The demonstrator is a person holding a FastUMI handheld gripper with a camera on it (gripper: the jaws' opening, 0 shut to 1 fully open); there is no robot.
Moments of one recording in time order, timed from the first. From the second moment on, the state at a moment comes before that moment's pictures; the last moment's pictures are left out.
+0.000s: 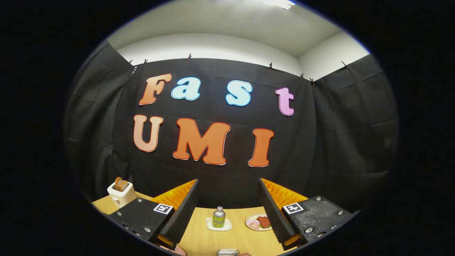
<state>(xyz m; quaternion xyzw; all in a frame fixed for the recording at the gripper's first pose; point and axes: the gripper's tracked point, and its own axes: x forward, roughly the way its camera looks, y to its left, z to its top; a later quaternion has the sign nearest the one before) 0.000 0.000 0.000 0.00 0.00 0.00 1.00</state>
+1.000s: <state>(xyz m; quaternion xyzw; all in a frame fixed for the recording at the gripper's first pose) -0.003 0.001 -0.007 0.01 0.01 0.01 1.00</state>
